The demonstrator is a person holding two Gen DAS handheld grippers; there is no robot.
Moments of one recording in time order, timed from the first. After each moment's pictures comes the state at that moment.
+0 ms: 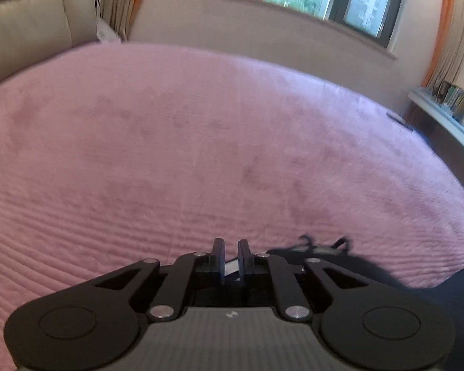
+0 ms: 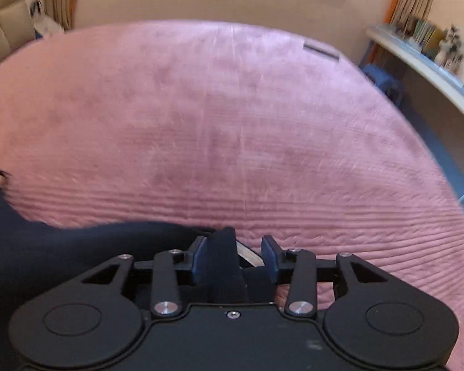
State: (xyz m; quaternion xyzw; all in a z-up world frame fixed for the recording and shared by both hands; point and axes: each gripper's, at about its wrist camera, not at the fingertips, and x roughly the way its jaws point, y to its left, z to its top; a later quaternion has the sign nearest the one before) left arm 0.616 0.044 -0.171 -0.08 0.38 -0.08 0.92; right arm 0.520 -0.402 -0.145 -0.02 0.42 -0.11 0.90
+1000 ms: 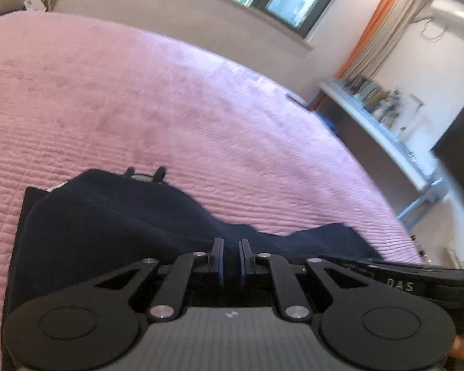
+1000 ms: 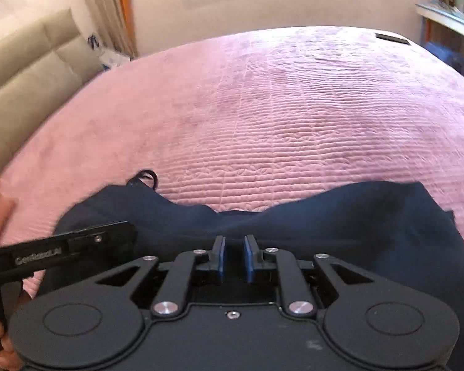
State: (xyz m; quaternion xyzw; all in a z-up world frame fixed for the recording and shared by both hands) left arm 0.548 -0.038 -0.180 -0.15 0.40 -0.25 0.87; right arm 0.514 -0.271 -0.175 0.09 0.41 0.02 0.91
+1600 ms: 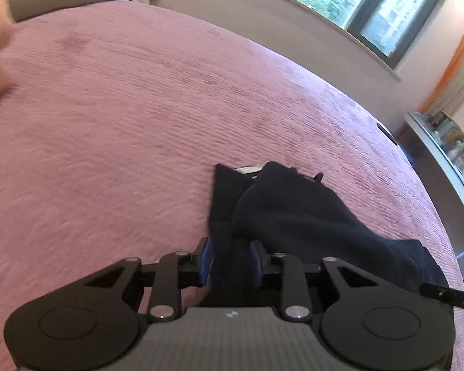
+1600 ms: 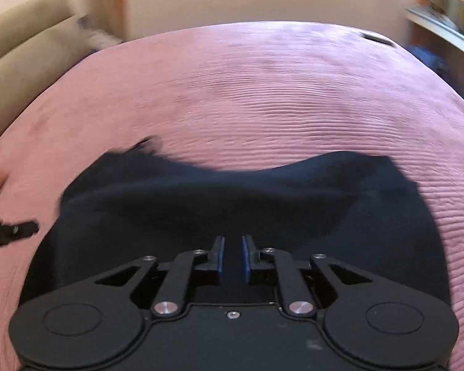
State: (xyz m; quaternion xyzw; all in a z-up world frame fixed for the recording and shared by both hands) left arm 0.480 0.111 -0.172 -0.19 0.42 -0.08 0.89; right arm 0.440 -0.237 -0.156 0.05 0.43 0.00 0.90
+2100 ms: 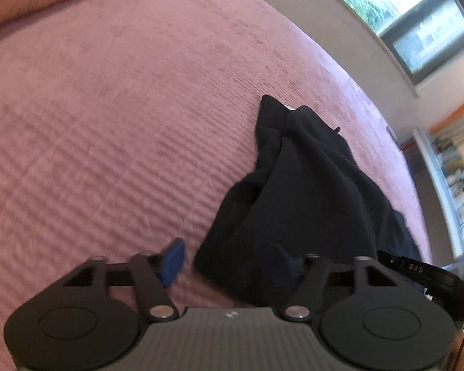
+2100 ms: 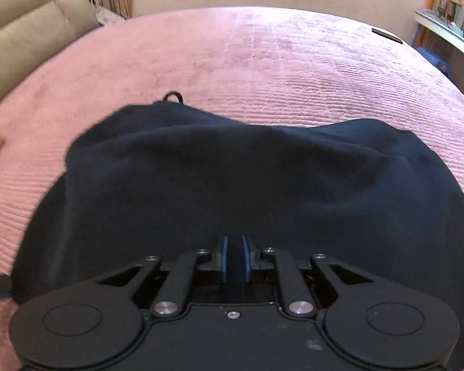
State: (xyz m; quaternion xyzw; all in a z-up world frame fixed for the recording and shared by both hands) left arm 0.387 0.159 -0.208 -0.30 0.47 -0.06 0.83; right arm 0.421 -0.203 -0.181 0.04 0.45 -0.02 0.89
